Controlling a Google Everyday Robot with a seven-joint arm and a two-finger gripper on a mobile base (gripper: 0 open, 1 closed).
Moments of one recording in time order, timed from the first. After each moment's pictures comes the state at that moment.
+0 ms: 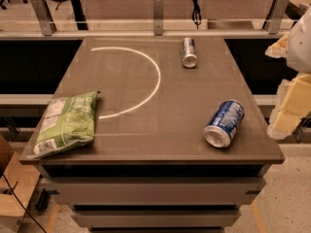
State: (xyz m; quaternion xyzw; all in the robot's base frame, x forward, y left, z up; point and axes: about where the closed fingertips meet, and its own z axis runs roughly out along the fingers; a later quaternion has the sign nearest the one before) arm 0.438 -0.217 0.976 -0.60 0.78 -0.03 0.16
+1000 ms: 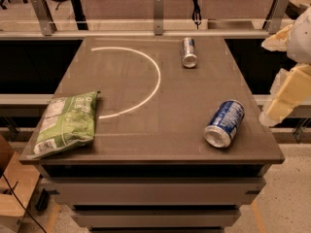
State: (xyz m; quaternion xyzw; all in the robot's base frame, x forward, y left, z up) arm 0.457 -0.212 0.982 -0.59 0.77 0.01 0.22
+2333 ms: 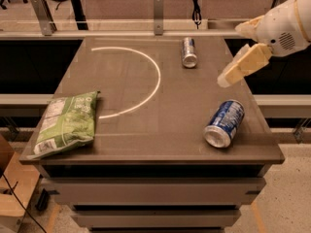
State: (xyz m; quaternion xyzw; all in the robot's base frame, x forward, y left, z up) arm 0.566 -0.172 0.978 -0.53 0.75 0.13 0.38
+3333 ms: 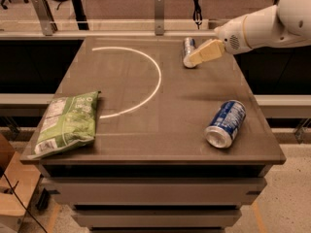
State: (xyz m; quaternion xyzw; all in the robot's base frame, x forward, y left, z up) arm 0.704 -0.148 0.929 -0.41 0.77 0.17 0.46
